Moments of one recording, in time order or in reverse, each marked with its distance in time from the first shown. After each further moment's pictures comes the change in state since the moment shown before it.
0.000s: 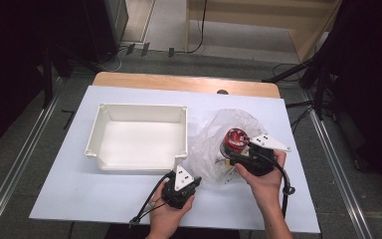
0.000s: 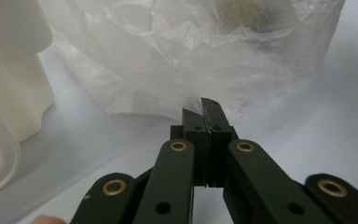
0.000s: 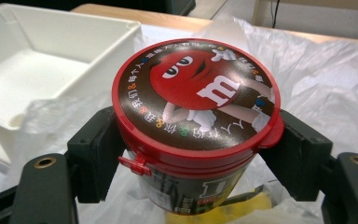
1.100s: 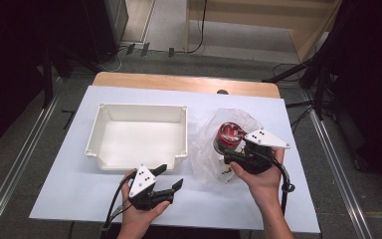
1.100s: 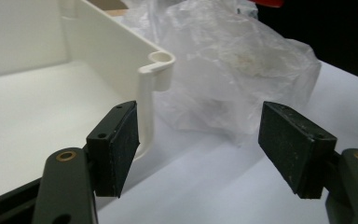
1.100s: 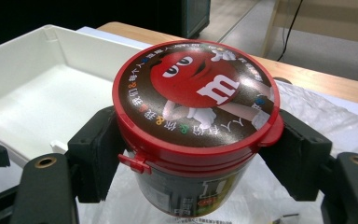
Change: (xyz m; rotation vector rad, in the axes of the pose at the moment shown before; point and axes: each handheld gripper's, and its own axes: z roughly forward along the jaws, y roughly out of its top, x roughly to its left) left arm 0.049 -0.013 -0.077 -0.217 0.009 -0.033; right arm 0.029 0.032 -0.018 -0.043 0.044 -0.083
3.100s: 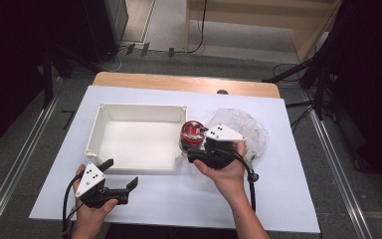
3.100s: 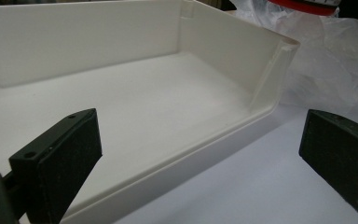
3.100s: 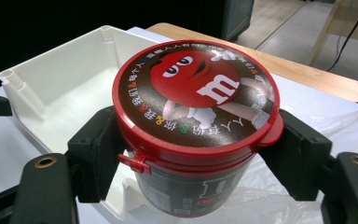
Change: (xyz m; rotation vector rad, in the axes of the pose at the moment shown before) left arm 0.077 -0.017 -0.067 -0.031 0.142 -0.003; right arm 0.063 0.013 0.053 0.007 0.138 -0.053
